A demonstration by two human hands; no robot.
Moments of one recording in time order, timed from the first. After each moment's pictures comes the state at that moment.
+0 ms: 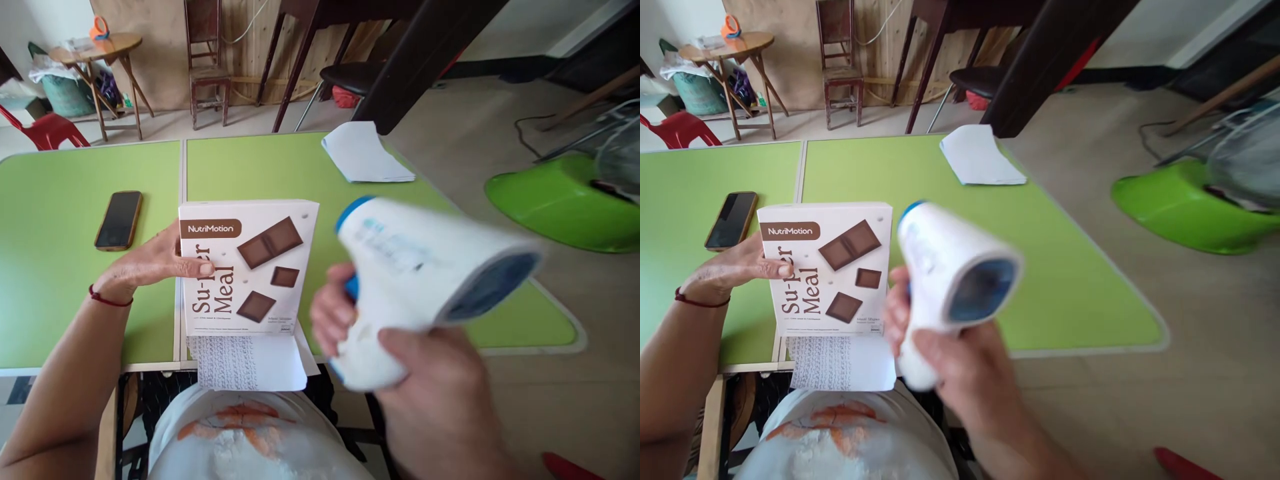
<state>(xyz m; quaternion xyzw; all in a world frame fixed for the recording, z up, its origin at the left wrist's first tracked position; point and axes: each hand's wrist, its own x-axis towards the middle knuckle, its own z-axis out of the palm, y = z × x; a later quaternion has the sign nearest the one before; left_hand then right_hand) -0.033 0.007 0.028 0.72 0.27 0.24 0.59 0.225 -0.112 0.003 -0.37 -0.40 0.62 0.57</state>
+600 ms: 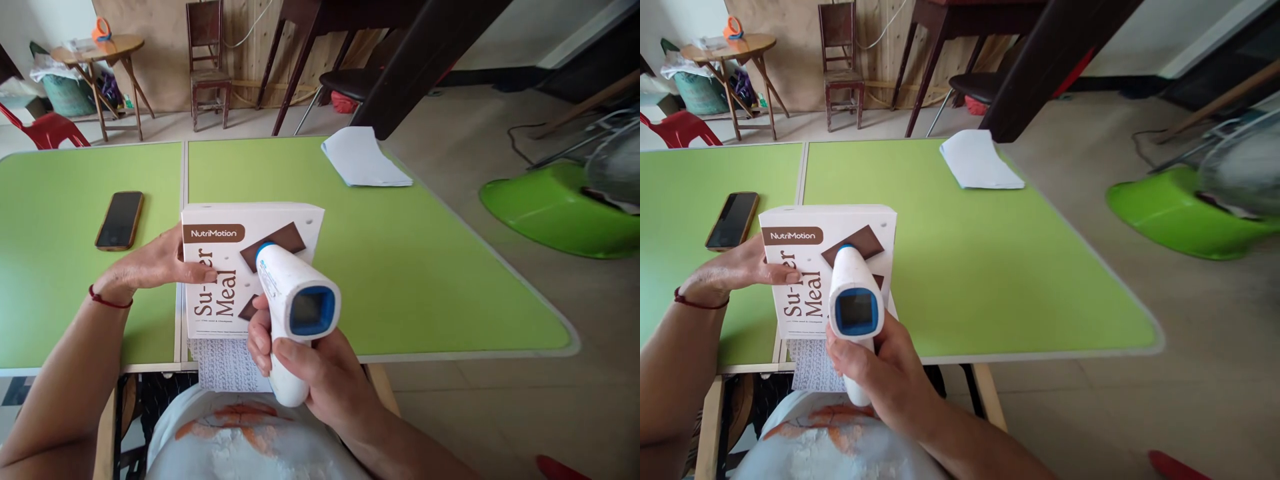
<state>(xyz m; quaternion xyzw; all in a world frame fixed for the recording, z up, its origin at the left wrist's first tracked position) -0.030 0.005 0.031 0.73 0.30 0.22 0.57 0.178 -0.126 -0.017 -0.33 -0.41 0.70 0.49</state>
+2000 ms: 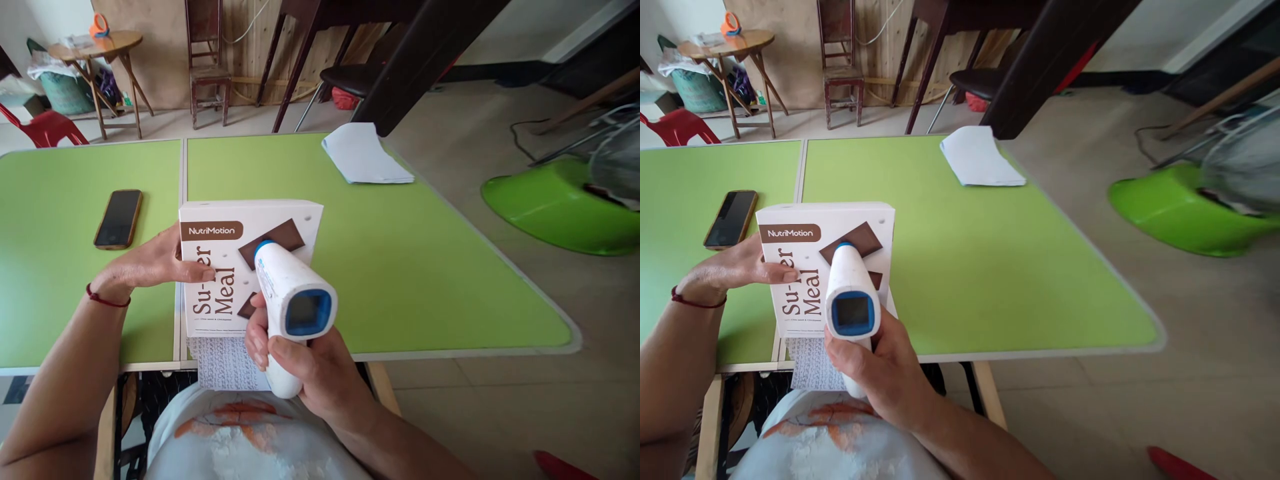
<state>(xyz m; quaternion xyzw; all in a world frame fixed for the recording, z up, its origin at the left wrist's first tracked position) -0.032 0.006 0.029 0.73 0.29 0.22 0.58 0.176 -0.124 -0.027 -0.33 -0.40 0.69 0.50</state>
